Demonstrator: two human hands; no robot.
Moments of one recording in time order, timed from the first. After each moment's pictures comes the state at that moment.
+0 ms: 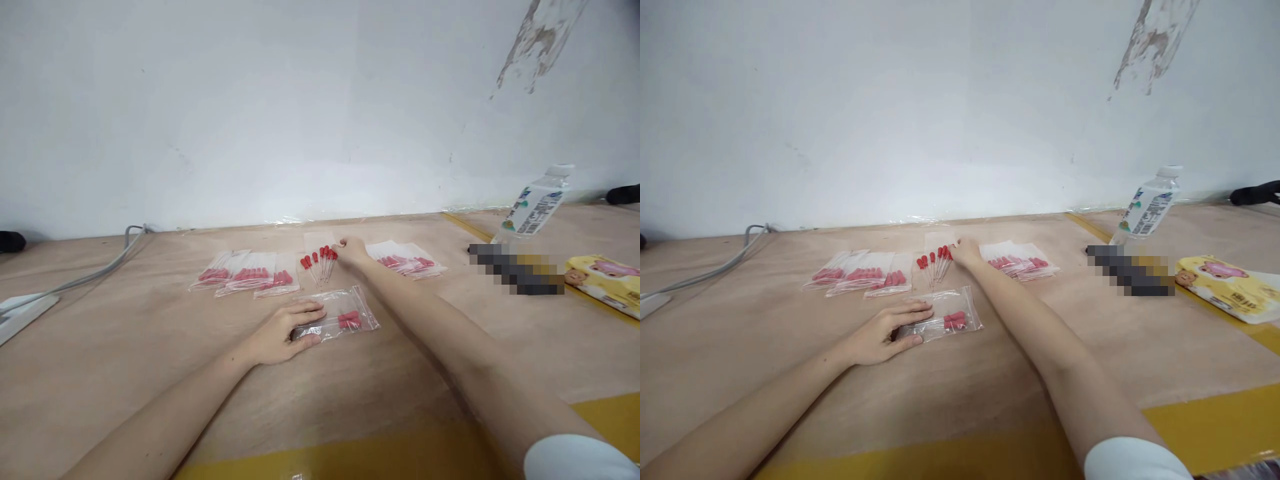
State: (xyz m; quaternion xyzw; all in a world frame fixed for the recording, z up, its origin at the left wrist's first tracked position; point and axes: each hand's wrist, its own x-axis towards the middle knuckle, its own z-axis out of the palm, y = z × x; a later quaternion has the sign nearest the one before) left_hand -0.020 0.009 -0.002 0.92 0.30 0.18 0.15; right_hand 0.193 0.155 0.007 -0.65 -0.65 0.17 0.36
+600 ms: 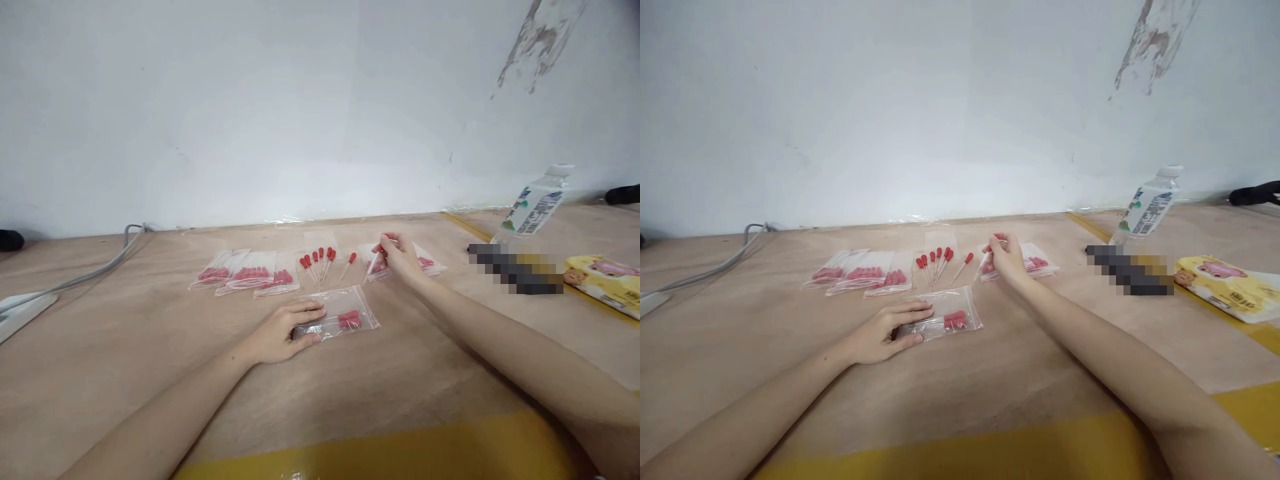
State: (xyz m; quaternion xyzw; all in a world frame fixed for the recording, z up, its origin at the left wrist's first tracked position) left_hand -0.020 0.010 -0.003 0.92 0.30 0.19 0.16; right_hand 0.252 0.083 0.020 -0.50 -0.47 0.36 0.63
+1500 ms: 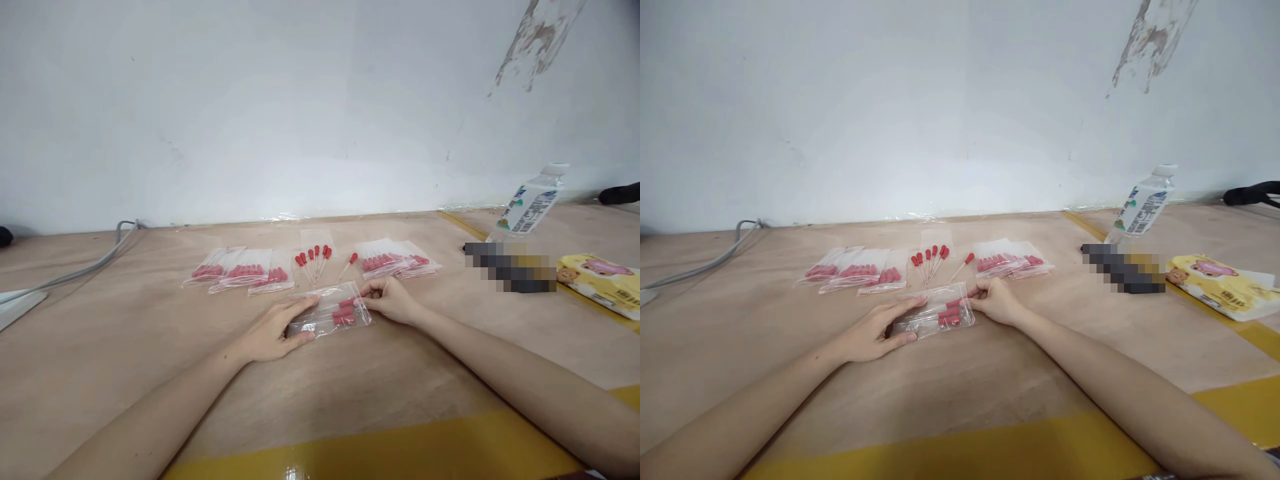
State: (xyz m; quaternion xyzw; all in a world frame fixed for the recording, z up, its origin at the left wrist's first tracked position) left_hand -0.021 0.008 -0.003 0.92 0.32 0.18 0.15; right_hand 0.253 0.029 -0.016 -0.49 -0.68 0.40 0.37
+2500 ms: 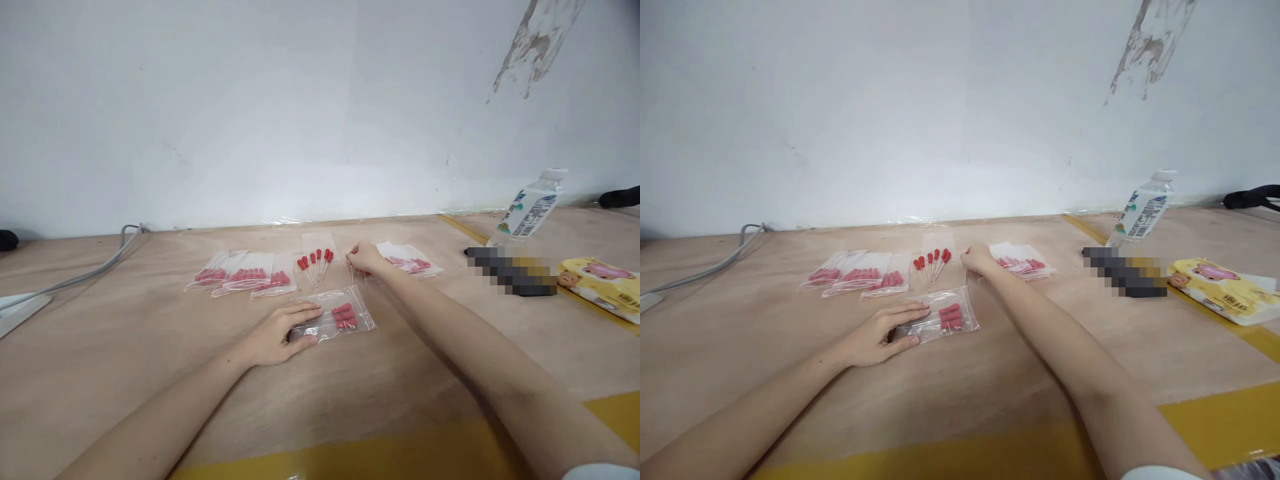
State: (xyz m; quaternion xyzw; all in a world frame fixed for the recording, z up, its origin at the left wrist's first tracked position) left_hand -0.020 0.008 -0.002 0.92 0.31 0.18 0.15; right_hand 0.222 0.128 0.017 -0.68 -0.61 0.24 0.32
